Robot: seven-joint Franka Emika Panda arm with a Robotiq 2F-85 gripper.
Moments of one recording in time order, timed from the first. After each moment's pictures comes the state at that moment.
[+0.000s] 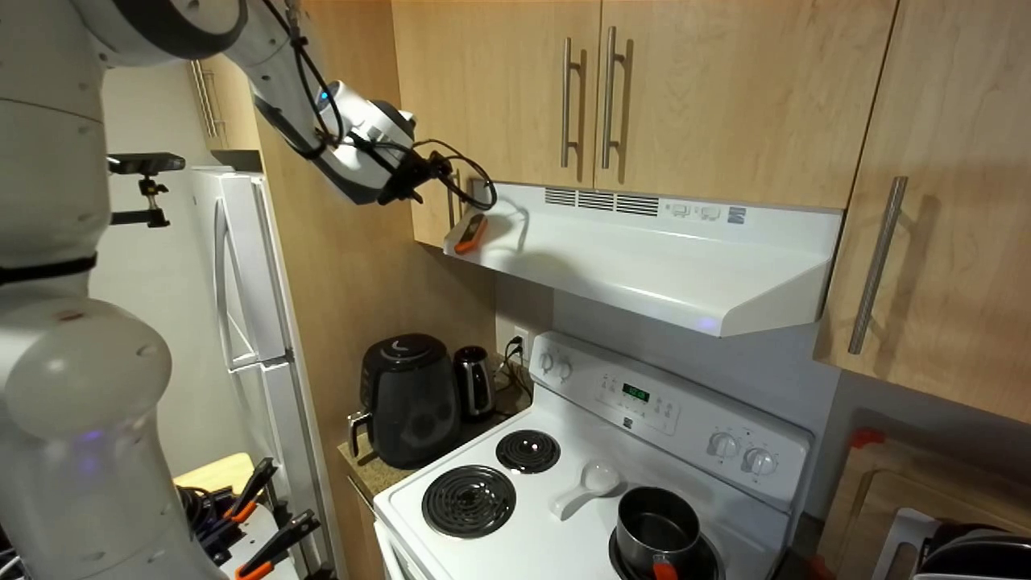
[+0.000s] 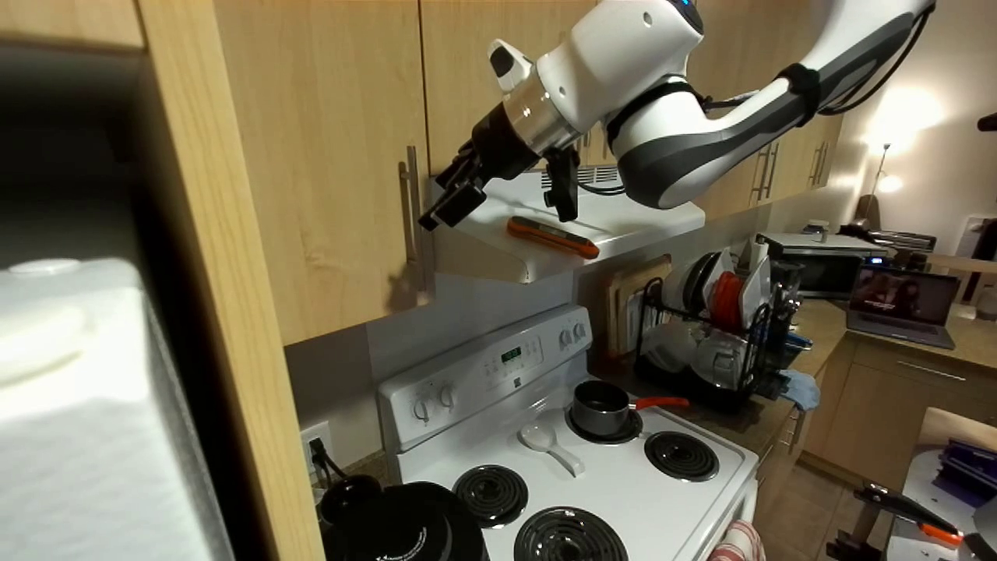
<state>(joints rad) 0.43 0.21 0.10 -1.87 -1.08 2.97 0.60</state>
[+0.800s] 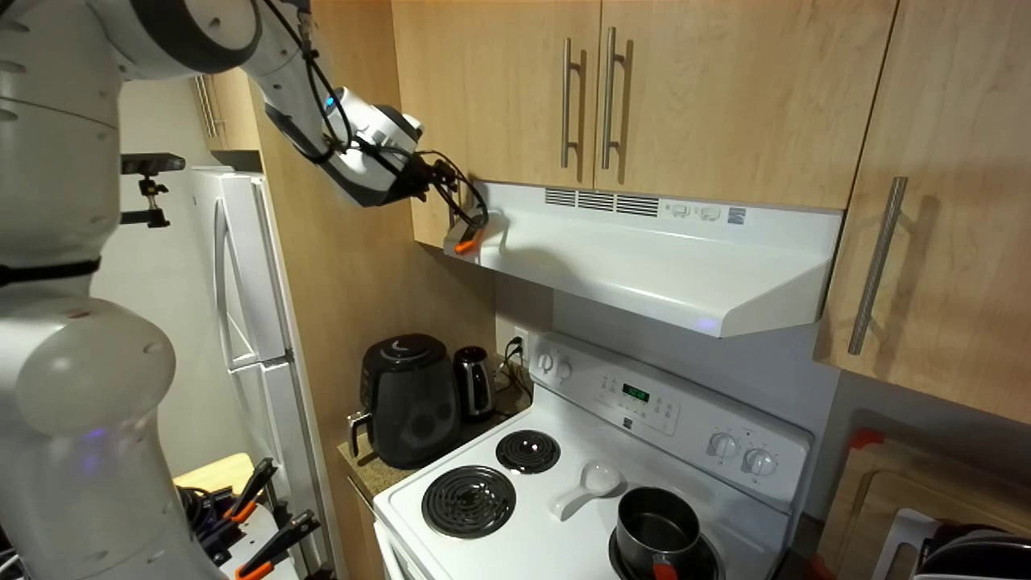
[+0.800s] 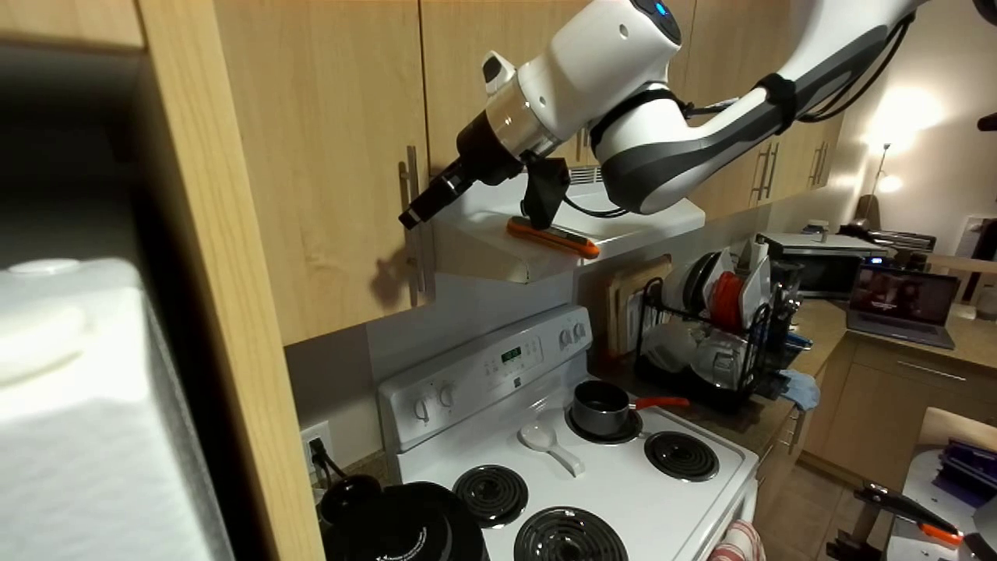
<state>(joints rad) 0.47 0.27 0.06 -1.80 -1.10 2.95 0.88</state>
